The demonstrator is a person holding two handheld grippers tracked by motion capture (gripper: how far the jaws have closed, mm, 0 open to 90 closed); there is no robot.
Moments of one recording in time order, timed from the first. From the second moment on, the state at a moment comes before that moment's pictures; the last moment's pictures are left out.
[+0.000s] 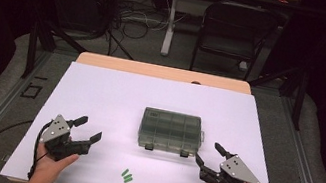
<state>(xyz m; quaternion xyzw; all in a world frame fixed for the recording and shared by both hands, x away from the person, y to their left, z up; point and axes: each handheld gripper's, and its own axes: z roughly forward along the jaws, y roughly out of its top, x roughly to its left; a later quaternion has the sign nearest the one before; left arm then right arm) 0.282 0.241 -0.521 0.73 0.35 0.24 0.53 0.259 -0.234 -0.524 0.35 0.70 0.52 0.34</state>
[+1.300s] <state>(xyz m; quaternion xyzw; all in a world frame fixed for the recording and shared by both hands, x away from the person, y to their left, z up) 0.309 0.198 -0.524 0.78 0.39 0.15 0.46 0.276 -0.236 -0.527 0.42 0.74 0.45 0.28</state>
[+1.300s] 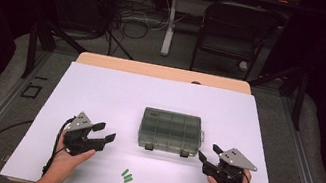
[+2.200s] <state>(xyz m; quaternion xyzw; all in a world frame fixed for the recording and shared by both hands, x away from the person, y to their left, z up) 0.331 0.144 -0.526 0.81 0.40 0.10 0.42 0.300 -0.235 -0.528 0.44 0.77 0.40 0.23</state>
